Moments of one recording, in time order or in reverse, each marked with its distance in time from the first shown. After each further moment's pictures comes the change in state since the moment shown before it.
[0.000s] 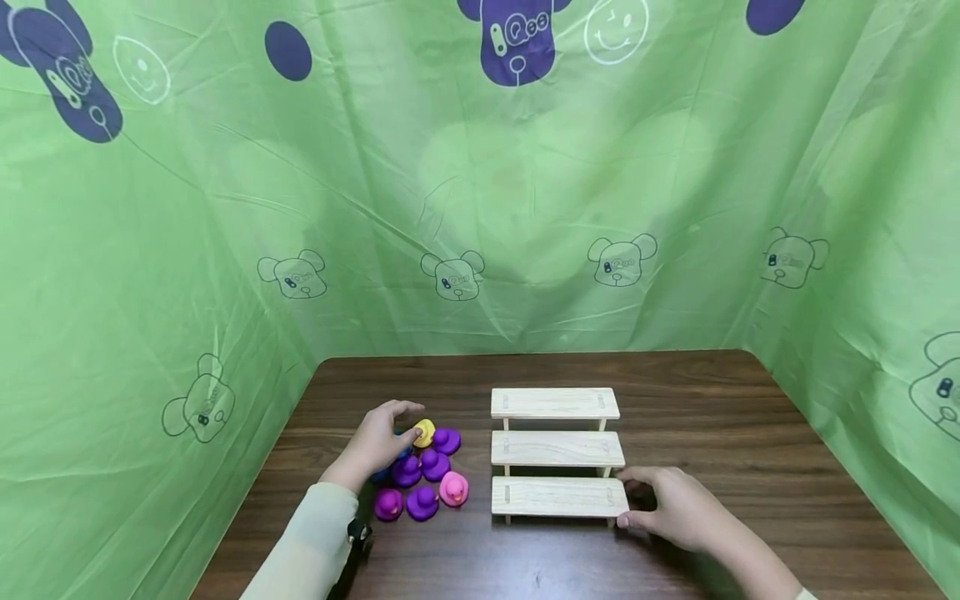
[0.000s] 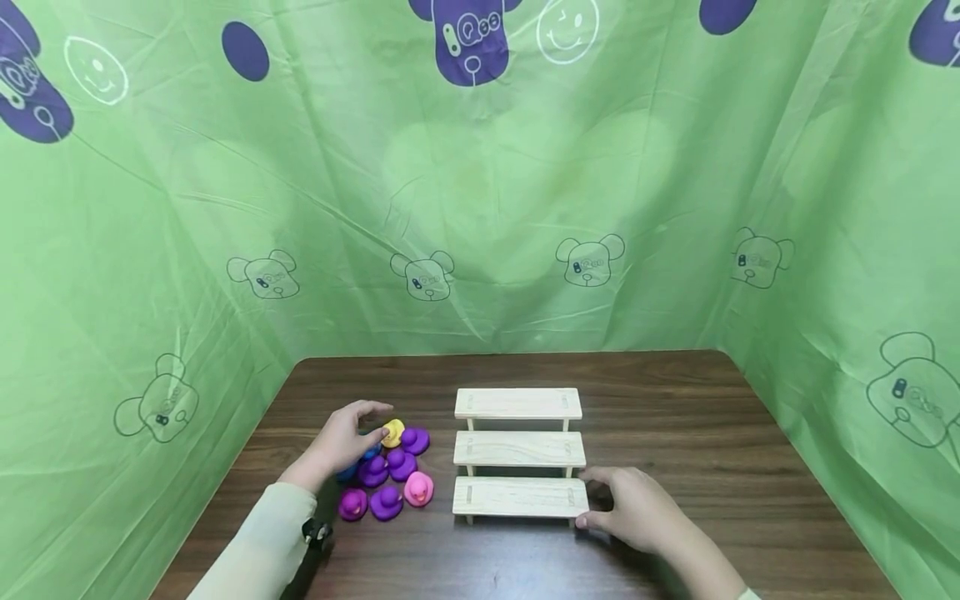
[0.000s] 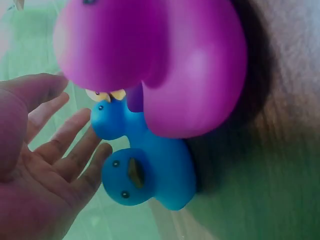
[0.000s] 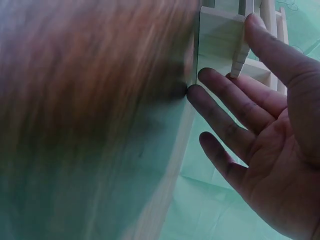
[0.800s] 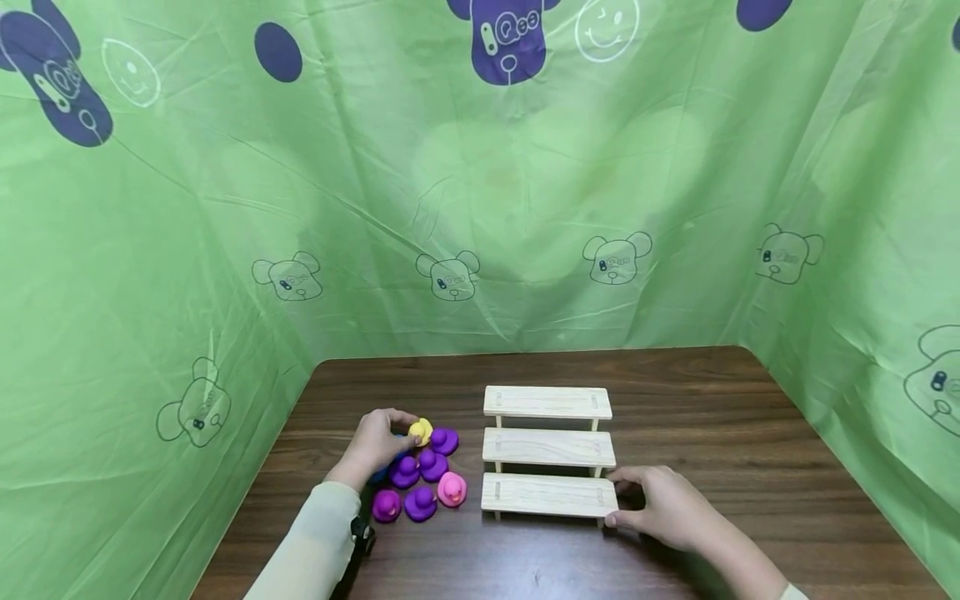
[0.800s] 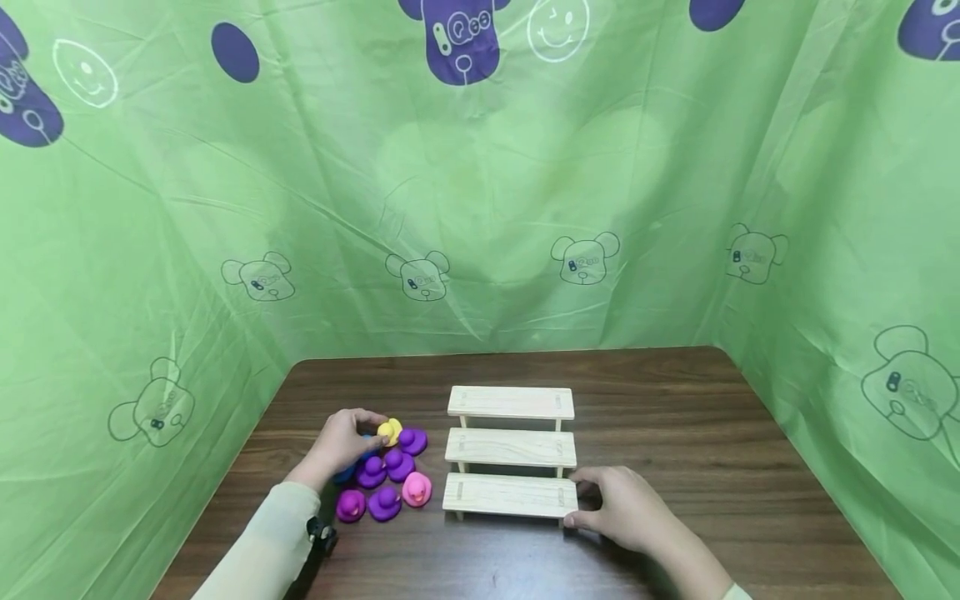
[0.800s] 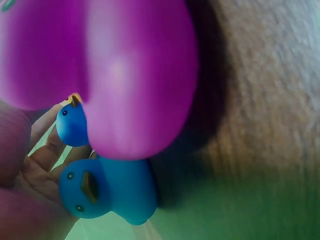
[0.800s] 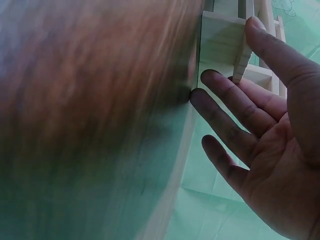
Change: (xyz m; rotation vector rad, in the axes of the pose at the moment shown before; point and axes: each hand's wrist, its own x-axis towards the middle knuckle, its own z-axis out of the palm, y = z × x) left_hand 0.008 -0.016 0.013 0.006 0.034 -0.120; right_hand 0.004 -0.007 0.008 0.028 0.008 0.012
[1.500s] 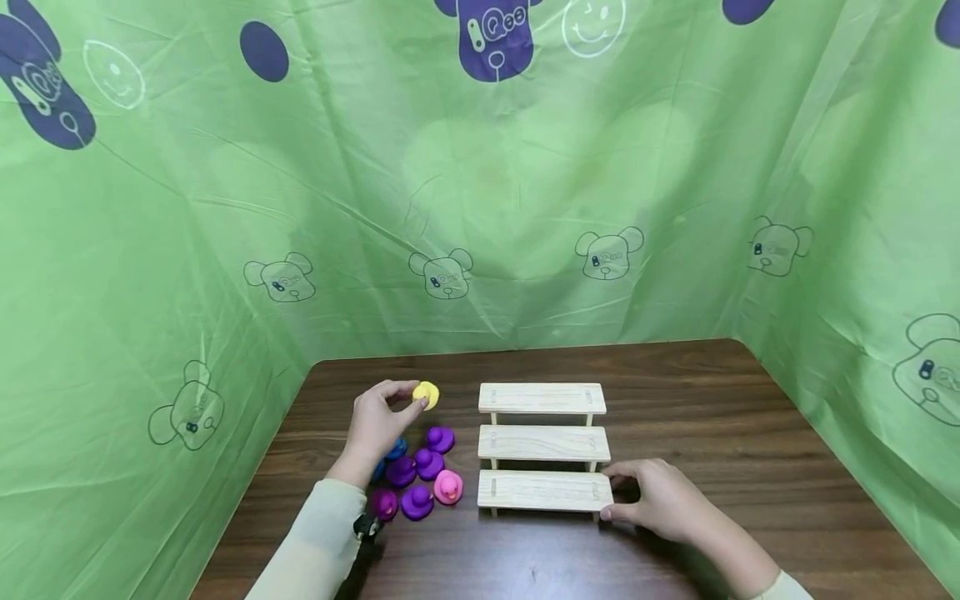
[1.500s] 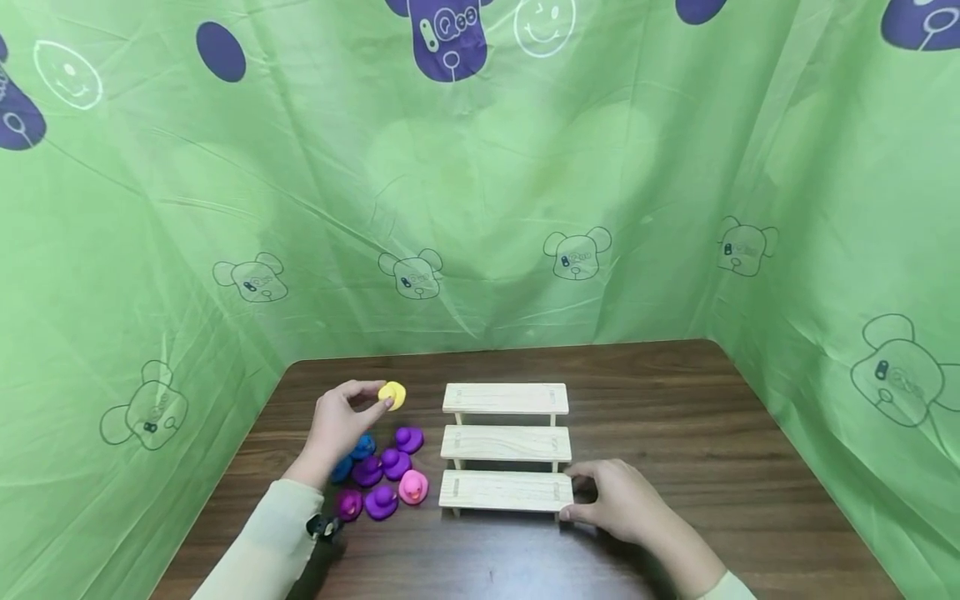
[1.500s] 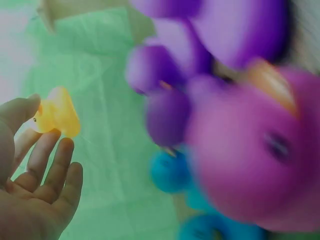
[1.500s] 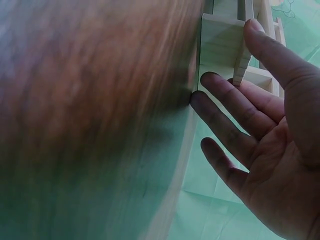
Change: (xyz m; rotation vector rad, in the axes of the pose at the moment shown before) left_hand 0.002 0.057 -0.015 -0.141 0.282 0.174; right_hand 0.001 0.003 0.001 0.013 0.016 -0.019
